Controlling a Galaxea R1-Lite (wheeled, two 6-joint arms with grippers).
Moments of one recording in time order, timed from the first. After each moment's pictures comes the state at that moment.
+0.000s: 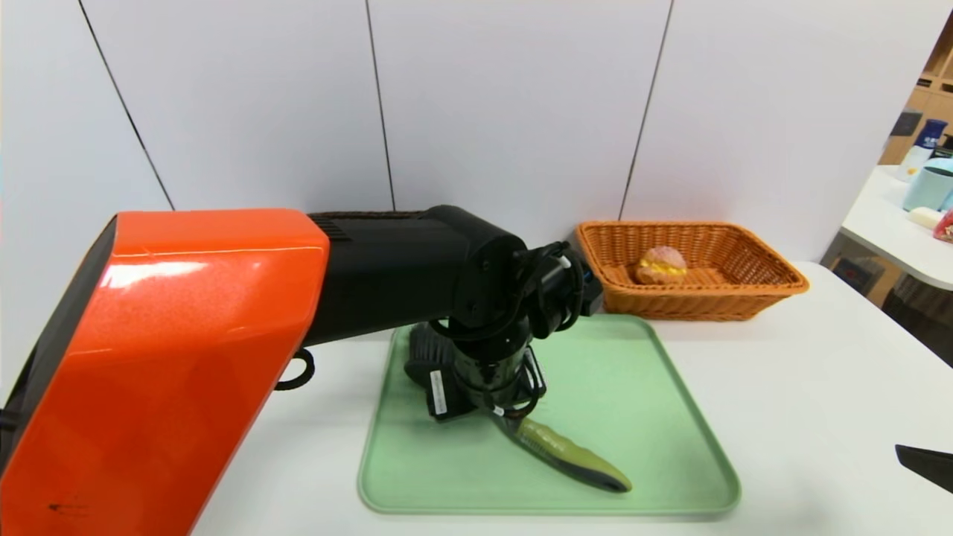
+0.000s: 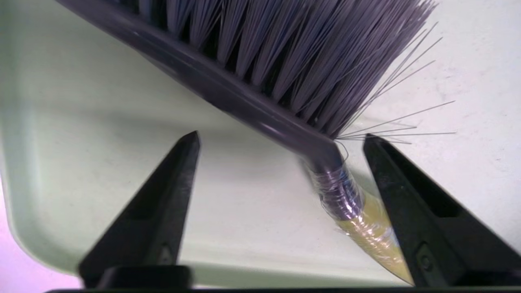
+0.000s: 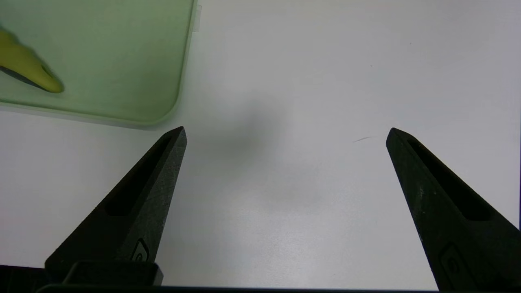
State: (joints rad) left arm -0.89 2.25 -1.99 0.97 0.28 -1.08; right arm 0.27 0.94 -0.85 0.62 -0.22 -0.01
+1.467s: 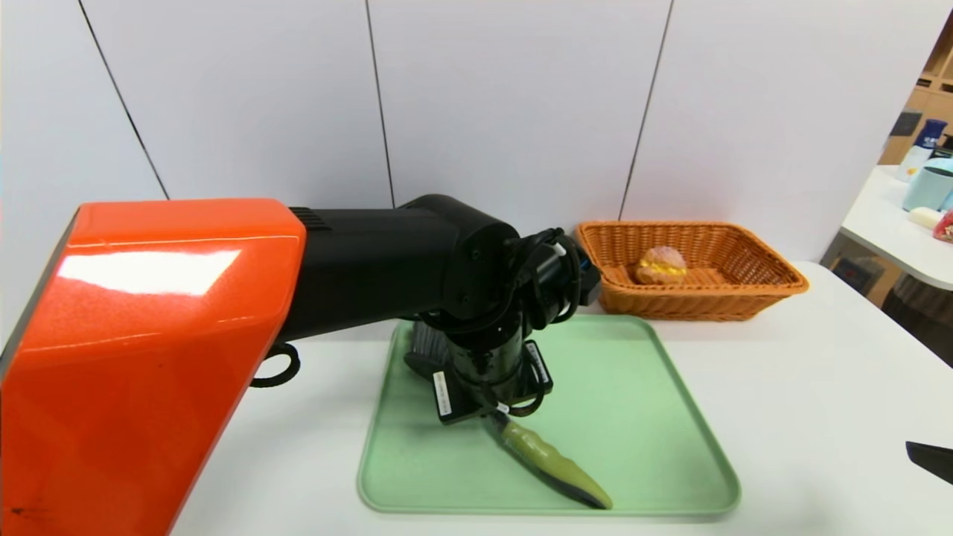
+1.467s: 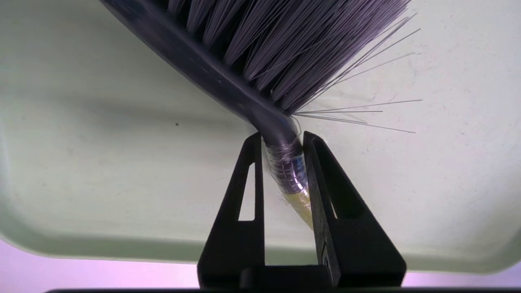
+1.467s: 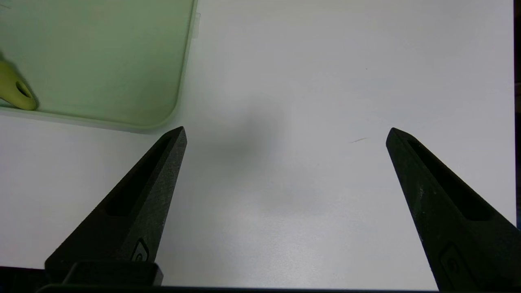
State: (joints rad) left arm -0.89 2.23 -1.98 0.97 0.19 -1.10; right arm 0.26 0.91 -0.85 0.63 -0.22 -0.01
